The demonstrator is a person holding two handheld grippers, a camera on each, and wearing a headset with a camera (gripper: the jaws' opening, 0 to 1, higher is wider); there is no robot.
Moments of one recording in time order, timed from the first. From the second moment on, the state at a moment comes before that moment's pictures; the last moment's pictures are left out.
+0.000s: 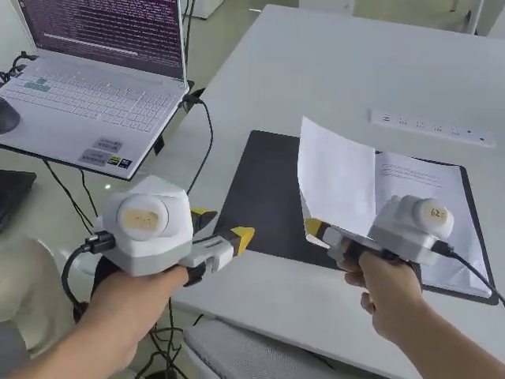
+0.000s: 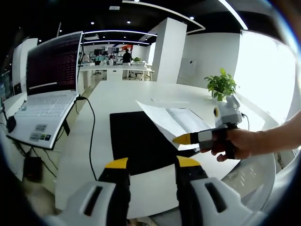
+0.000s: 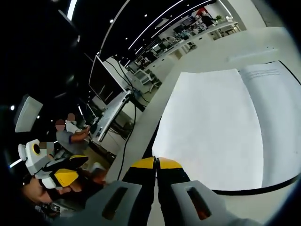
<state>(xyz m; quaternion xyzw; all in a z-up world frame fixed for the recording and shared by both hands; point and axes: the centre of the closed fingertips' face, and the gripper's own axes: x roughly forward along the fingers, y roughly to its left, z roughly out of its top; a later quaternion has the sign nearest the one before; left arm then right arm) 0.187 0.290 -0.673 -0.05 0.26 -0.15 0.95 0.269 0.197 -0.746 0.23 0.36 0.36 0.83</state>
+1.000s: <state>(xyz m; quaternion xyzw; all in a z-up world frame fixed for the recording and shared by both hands) 0.183 0.292 -0.702 -0.08 0.29 -0.15 0.94 0.248 0.226 -0.811 0.25 0.44 0.35 0.78</state>
